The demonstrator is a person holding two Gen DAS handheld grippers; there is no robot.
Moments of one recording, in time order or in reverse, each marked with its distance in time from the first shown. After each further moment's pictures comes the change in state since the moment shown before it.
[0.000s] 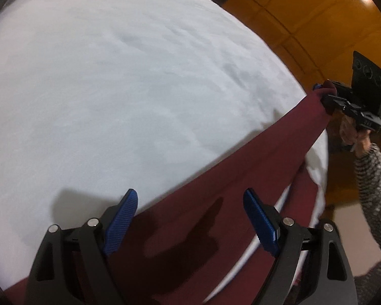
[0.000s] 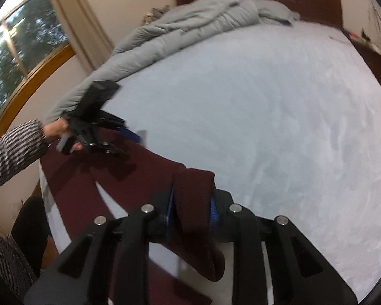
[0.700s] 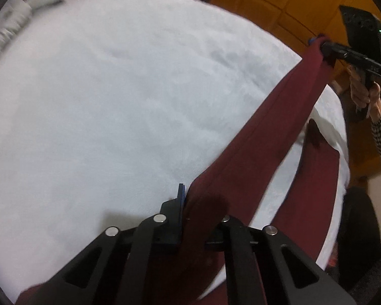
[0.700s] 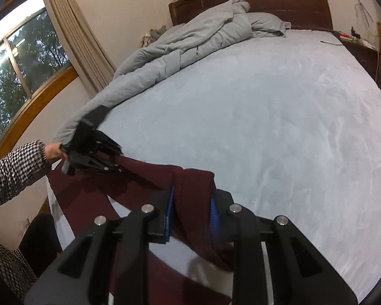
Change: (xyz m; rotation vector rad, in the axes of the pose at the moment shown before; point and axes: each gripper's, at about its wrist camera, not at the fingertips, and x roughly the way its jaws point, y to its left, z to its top) left arm -0.012 -0.058 -0.038 0.189 -0.063 0.274; right arm -0.020 0.004 -0.014 0.081 -0.123 0.014
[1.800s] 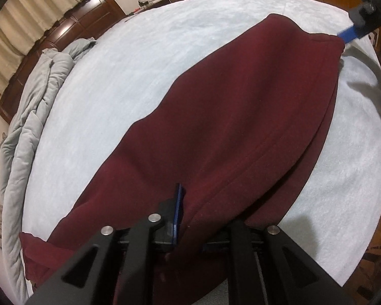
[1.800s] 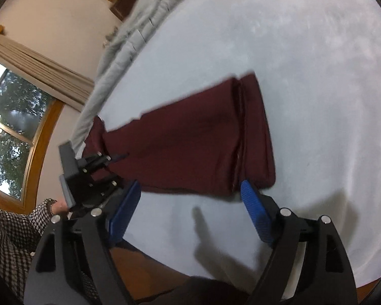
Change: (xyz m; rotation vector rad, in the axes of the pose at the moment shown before) left arm 0.047 -0.204 -0.142 0.157 -0.021 0.537; right arm -0.040 0.048 -0.215 0.491 0.155 0.034
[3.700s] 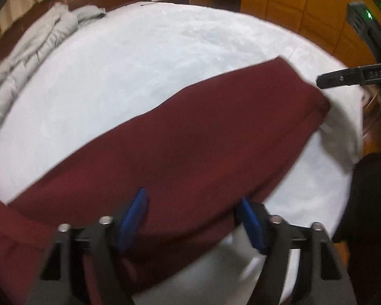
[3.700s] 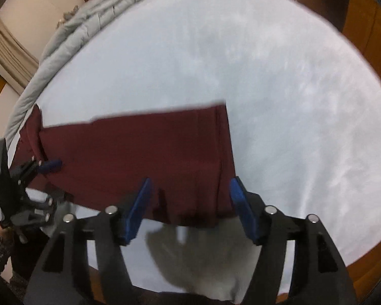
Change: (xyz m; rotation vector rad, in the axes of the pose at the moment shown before) left arm -0.026 0.029 -0.003 -0.314 -0.033 -0.271; right arm -0.004 0.046 0.027 -0.122 -0.067 -0.441
